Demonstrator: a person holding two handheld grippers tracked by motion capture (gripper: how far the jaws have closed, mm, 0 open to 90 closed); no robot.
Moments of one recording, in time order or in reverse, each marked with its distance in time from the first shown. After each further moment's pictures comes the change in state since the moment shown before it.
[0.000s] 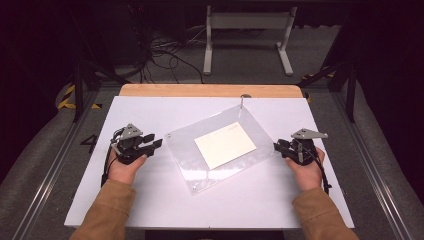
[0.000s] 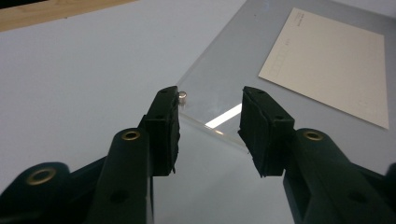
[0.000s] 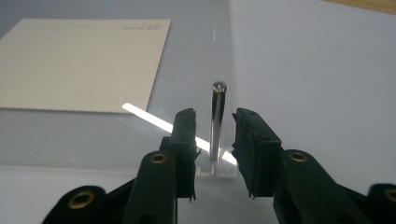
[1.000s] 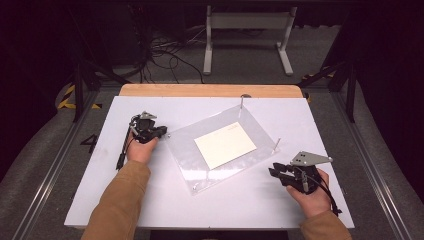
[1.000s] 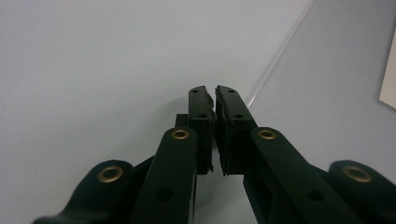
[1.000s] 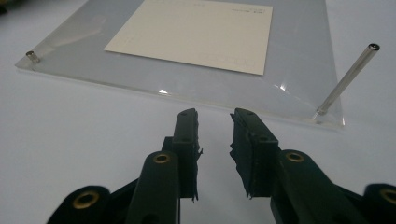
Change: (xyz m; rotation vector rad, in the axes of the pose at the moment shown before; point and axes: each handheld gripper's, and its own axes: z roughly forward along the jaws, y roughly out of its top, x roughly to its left) left arm 0.045 0.006 0.085 0.108 0.030 -0.126; right arm 0.061 -0.021 -0.055 0.012 0.172 -0.116
